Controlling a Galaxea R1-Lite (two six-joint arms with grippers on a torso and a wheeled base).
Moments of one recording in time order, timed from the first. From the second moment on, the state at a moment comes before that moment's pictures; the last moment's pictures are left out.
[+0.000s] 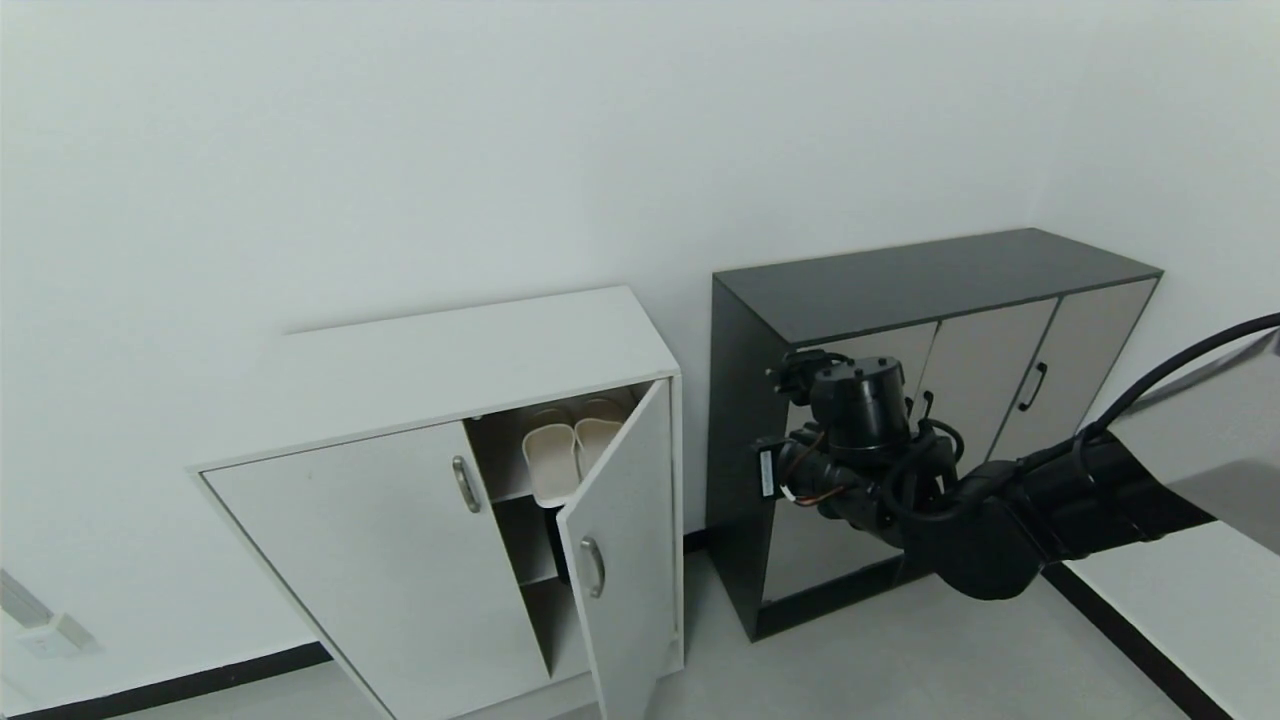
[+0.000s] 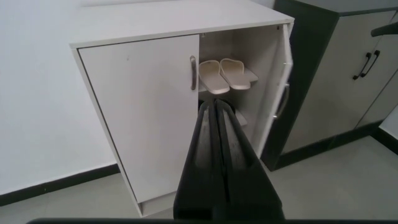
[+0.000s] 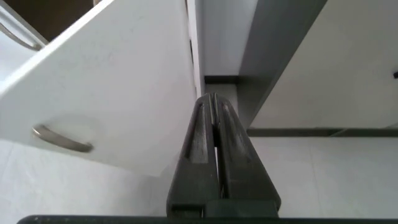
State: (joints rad) left arm 0.00 0.00 0.00 0.00 0.02 -0.01; right arm 0.66 2.07 -1.12 -0.60 -0.26 0.15
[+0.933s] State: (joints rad) left arm 0.00 0.00 0.00 0.00 0.02 -0.01; right arm 0.71 2.08 -1.09 -0.67 -0.24 0.12
